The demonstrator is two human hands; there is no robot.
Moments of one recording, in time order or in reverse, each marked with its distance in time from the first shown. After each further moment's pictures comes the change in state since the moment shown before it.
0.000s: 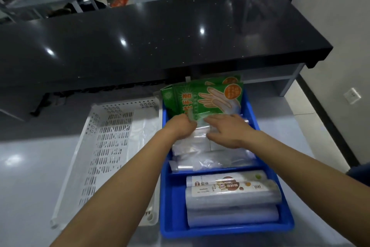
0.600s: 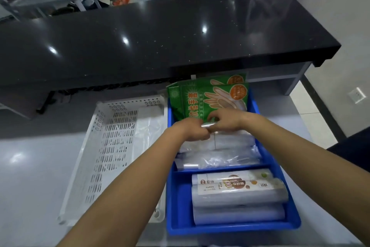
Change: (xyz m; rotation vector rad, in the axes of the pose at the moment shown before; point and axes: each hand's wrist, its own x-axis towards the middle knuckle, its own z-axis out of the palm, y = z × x) left_hand -0.011 0.012 -0.002 0.099 -0.217 0.079; right_hand 0.039 0.001 -0.019 0.177 -0.226 0.070
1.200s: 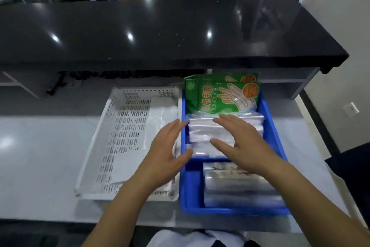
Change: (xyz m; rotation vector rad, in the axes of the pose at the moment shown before) left_hand -0.158 -0.082 0.057 -0.386 0.563 0.262; right_hand -0.122 -0.079 0.060 0.119 0.488 -0.109
